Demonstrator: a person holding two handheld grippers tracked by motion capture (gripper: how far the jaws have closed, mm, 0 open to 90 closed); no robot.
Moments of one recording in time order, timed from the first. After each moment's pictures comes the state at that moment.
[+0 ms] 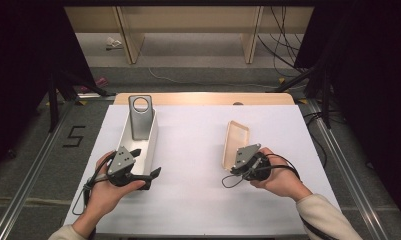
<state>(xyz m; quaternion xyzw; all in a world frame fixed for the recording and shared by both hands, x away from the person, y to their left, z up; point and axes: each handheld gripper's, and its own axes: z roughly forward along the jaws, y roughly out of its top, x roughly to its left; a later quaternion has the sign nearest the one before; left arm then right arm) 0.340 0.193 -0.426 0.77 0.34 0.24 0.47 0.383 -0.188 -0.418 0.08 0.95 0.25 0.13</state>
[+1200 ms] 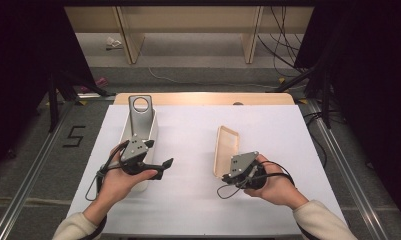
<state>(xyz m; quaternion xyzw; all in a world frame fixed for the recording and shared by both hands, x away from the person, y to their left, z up) 0.364 0.160 -0.407 0.78 0.33 0.21 0.49 0.360 -0.172 -0.414 0.06 0.95 0.30 0.11</state>
